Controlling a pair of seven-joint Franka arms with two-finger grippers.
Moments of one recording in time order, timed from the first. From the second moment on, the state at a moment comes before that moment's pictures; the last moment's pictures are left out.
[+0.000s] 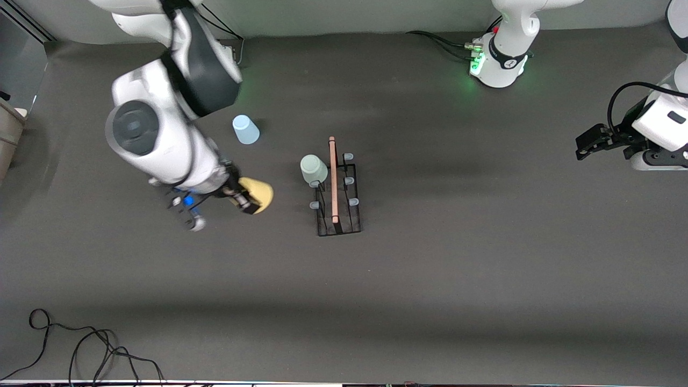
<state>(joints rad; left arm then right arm) 0.07 -0.09 -0.09 -1.81 0.00 1.72 -0.02 0.64 0.38 -0.22 -1.40 0.19 1.72 1.34</state>
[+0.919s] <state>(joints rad) 0.07 -0.09 -0.09 -1.81 0.00 1.72 -0.02 0.78 0.52 -0.23 -1.45 0.18 1.95 1.63</state>
